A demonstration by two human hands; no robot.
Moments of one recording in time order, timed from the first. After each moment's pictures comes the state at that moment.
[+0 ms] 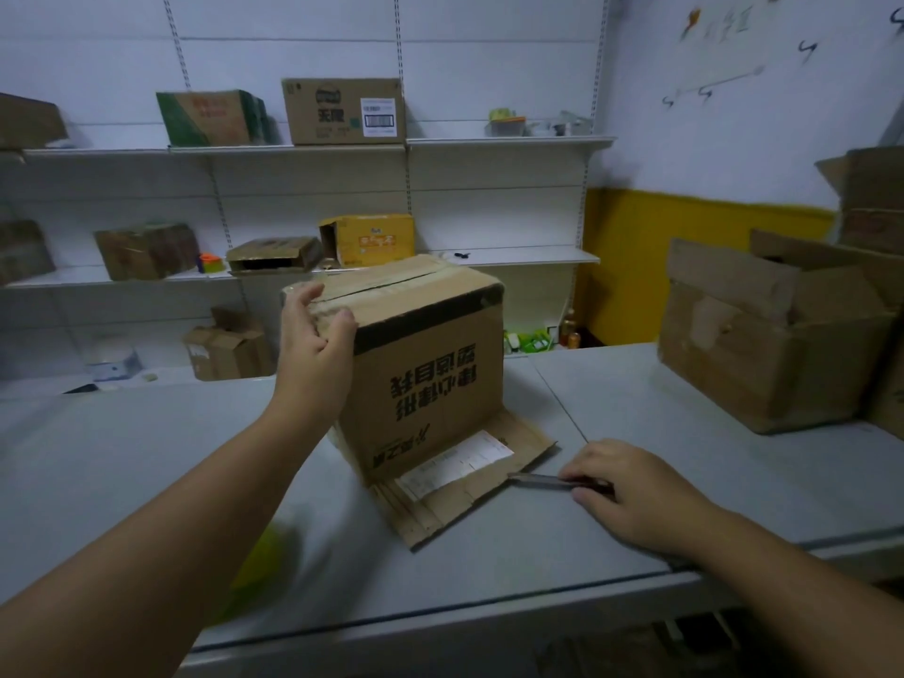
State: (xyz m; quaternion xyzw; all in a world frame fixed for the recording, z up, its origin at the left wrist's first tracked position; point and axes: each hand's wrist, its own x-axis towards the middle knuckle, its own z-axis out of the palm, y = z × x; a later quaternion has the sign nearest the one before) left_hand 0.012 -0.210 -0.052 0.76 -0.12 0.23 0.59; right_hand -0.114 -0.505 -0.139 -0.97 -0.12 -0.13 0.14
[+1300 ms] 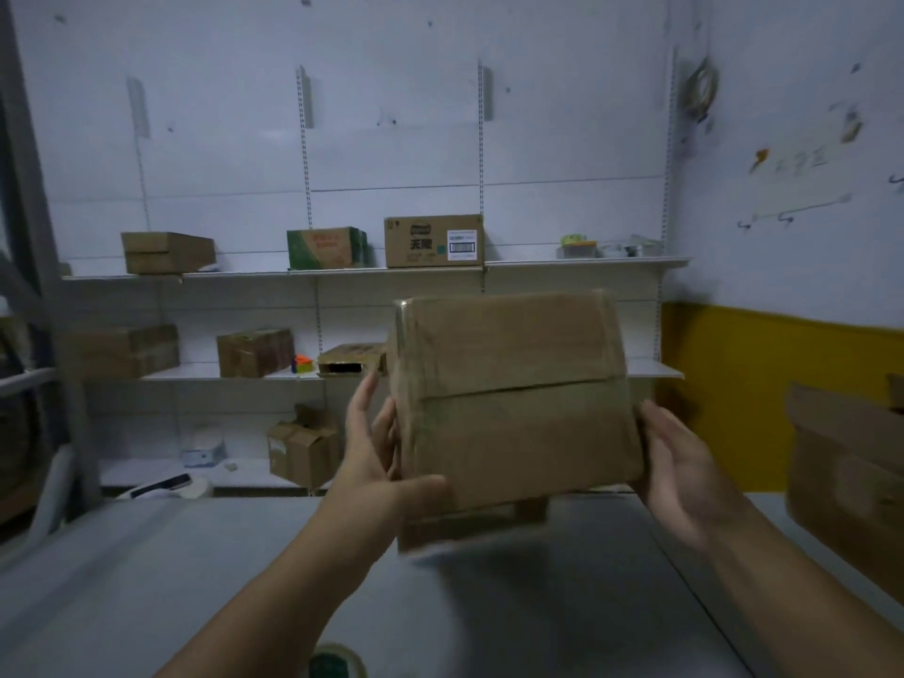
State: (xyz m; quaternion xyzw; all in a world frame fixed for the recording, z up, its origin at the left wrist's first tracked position) left_hand -0.018 -0.160 0.000 0.63 -0.21 0.04 0.74; right_hand -0.015 -0.435 -0.012 -0.52 -0.08 -0.16 0.83
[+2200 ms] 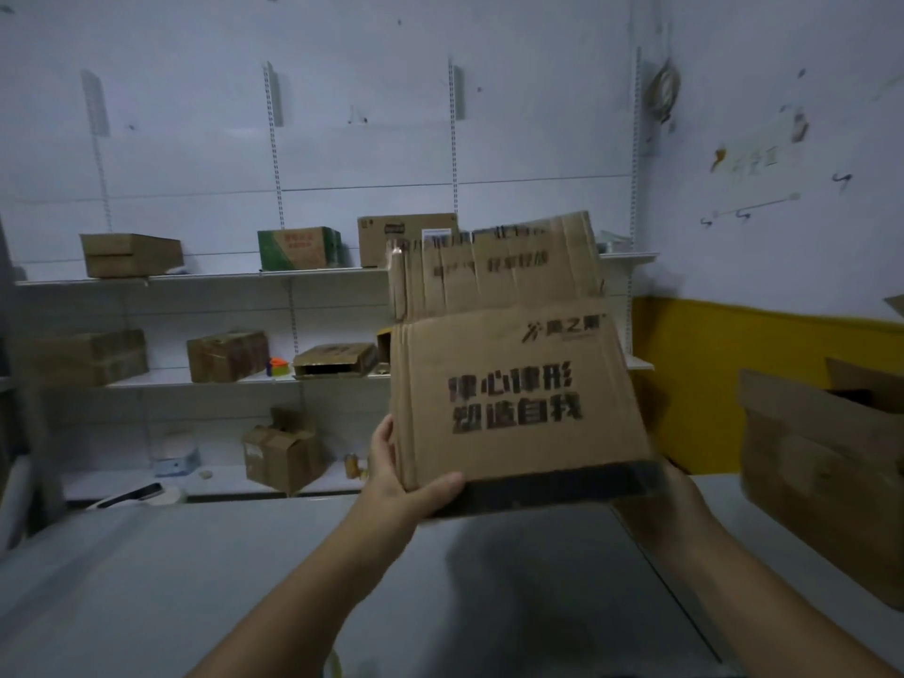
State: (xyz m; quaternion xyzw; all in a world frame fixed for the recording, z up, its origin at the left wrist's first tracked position) left_hand -0.004 -0.187 -0.027 0.69 -0.20 -0.02 0.69; right_hand -0.021 -0.457 -0.051 -0.49 0.02 -0.20 0.85
